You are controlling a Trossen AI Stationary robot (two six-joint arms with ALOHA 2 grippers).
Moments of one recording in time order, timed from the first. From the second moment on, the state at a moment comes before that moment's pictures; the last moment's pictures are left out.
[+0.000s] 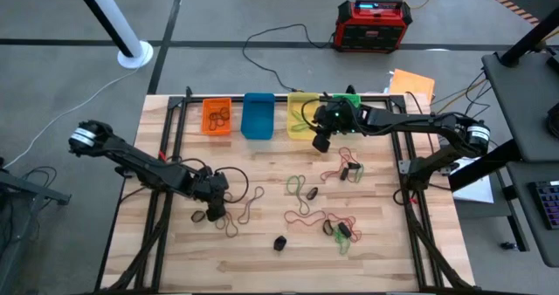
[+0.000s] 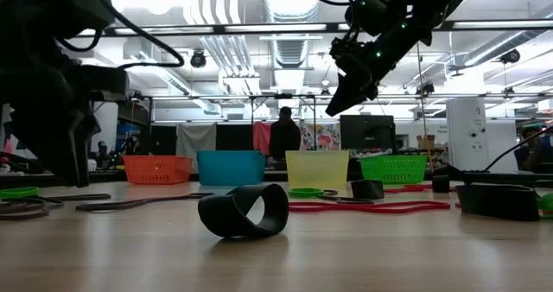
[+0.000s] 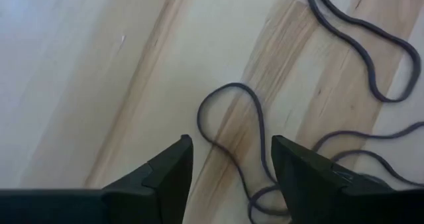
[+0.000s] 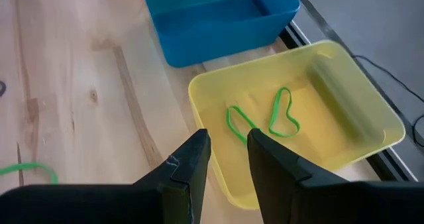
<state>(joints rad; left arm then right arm) -0.35 1.23 0.49 -0.48 -0.18 -0.75 -0.42 1.45 0.92 -0.17 0.02 -0.08</state>
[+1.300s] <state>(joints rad) -0.35 1.01 0.56 -0.18 -0.66 -0.30 -0.28 1.56 0.92 0.23 -0.14 -0.14</state>
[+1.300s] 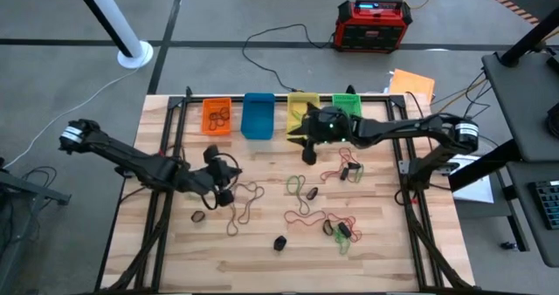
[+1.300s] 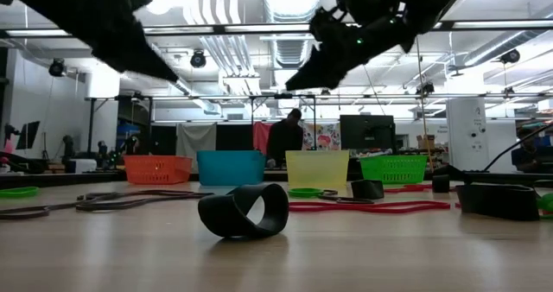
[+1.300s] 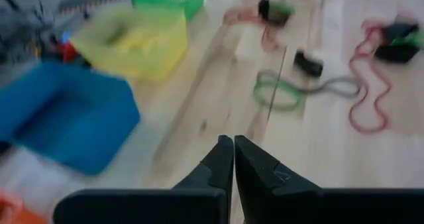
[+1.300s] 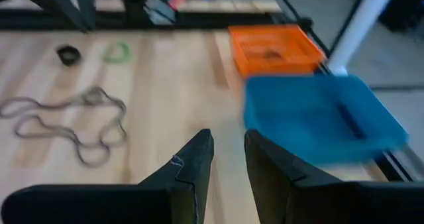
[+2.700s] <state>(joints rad) -0.34 1.58 0.54 -0.19 -0.51 -0.59 -0.25 1.66 0.93 0.32 -0.13 -0.13</state>
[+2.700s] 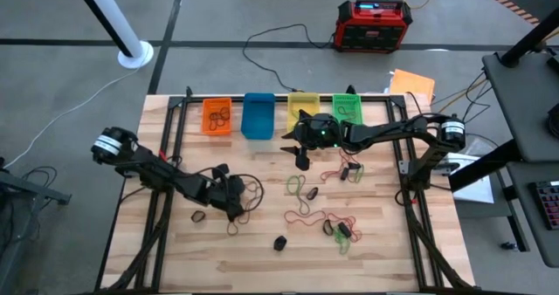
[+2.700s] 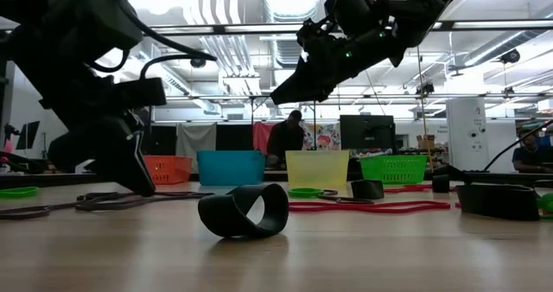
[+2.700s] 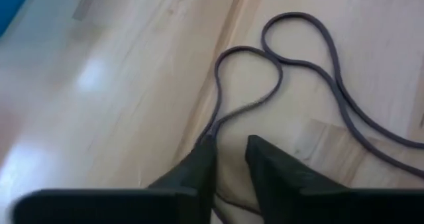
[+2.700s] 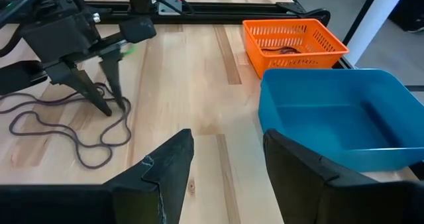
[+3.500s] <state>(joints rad) -0.35 1.08 0.53 -0.23 -0.66 -0.41 -0.25 1.67 0.93 0.26 -0.13 -0.16</state>
